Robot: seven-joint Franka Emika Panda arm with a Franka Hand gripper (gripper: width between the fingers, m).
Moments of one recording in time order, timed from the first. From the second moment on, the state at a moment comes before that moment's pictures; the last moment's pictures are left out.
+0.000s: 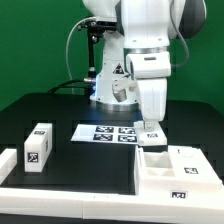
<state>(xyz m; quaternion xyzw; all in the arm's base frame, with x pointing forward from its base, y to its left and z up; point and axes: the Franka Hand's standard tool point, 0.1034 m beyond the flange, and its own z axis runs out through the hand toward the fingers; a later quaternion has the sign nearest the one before) 0.455 0.054 0.064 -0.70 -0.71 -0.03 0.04</state>
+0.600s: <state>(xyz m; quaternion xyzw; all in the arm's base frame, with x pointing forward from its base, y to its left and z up) 0.470 0.053 0.061 -0.71 -0.70 -0.03 0.04</state>
